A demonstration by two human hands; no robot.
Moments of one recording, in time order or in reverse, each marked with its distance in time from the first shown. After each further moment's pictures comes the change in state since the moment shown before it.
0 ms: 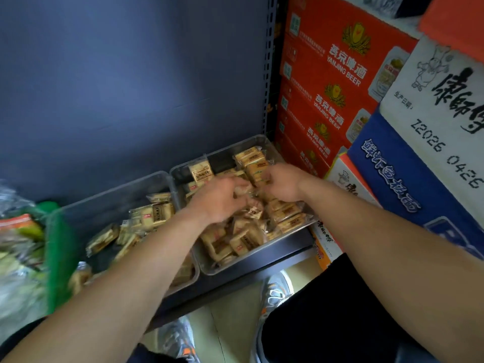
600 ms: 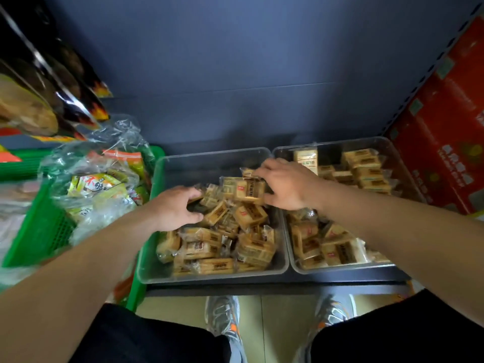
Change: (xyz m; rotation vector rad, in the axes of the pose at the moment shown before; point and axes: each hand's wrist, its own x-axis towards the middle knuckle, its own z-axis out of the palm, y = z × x) left_hand -0.178 -0.208 -0.052 -0.039 -0.130 -0.586; right_hand 0.066 -0.185 0.079 -0.479 -0.045 -0.565
